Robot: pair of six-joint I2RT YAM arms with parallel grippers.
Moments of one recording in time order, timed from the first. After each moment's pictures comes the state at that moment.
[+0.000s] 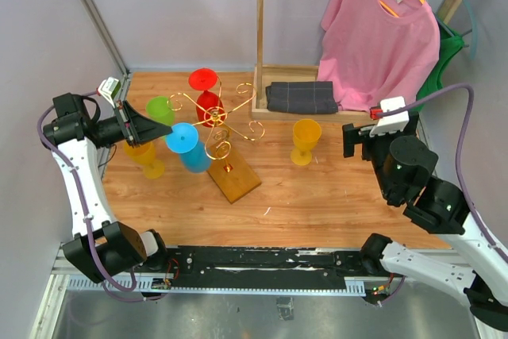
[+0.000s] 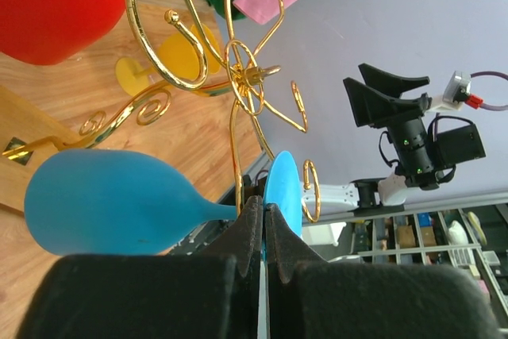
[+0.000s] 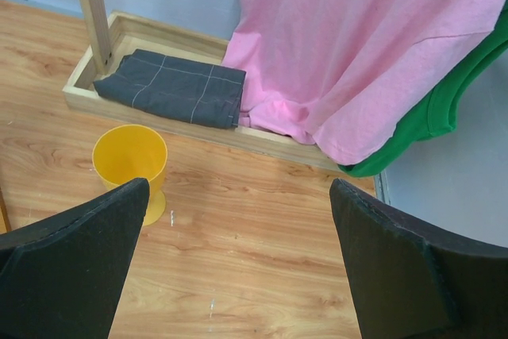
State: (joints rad) left arm 0.47 1.22 1.37 -1.30 1.45 0.05; right arm 0.88 0.73 1.16 -0.59 0.82 -0.10
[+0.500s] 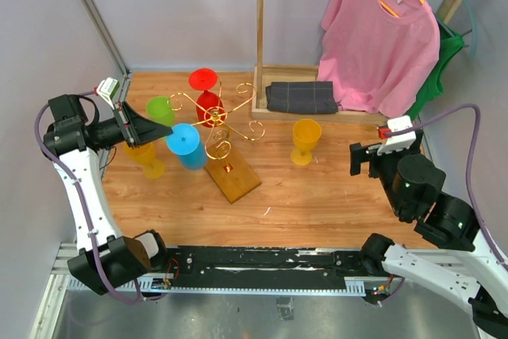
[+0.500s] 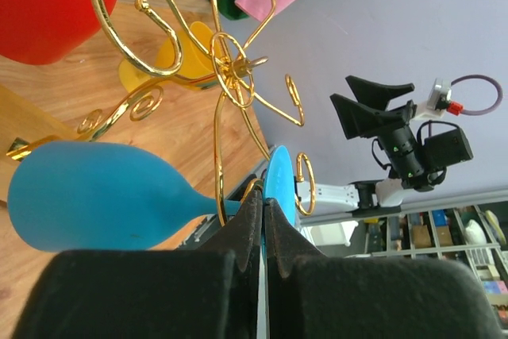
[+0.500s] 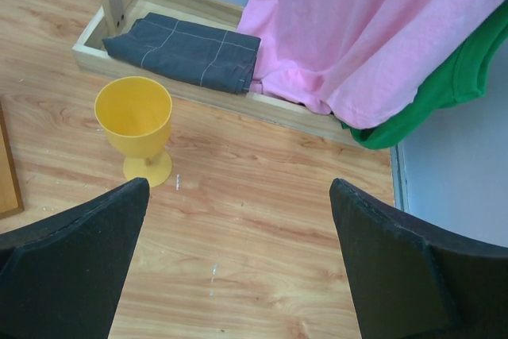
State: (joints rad) left arm 0.47 1.15 1.35 -1.21 1.43 -0.04; right arm 0.88 0.61 1.05 -0.67 0.76 -0.06
